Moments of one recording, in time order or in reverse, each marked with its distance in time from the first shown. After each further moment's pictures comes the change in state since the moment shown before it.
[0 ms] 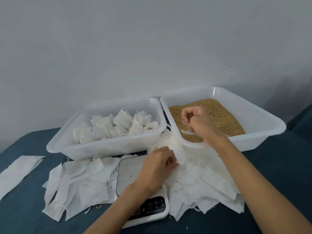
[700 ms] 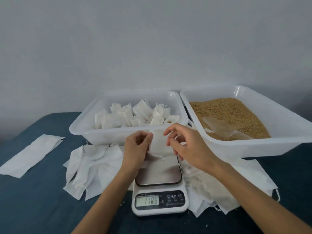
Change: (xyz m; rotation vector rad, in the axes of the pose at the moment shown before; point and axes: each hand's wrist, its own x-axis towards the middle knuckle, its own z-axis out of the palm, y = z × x) left_hand -0.018 -0.070 -0.051 -0.563 0.481 -0.470; right_hand -0.042 0.022 0.087 -0.166 -0.270 -0.199
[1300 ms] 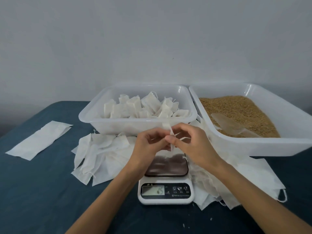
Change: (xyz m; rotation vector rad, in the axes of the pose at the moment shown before) left_hand -0.030 0.009 -0.006 -0.351 -0.297 0.046; right_hand -0.004 0.001 0.018 0.006 0.029 0.004
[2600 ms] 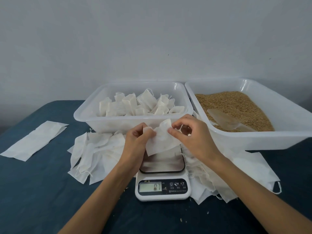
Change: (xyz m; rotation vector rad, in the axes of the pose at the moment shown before) left_hand 0.004 0.001 -0.009 0.041 0.195 -0.100; right_hand 0.002 0.003 -0.006 -0.075 0.177 -0.044
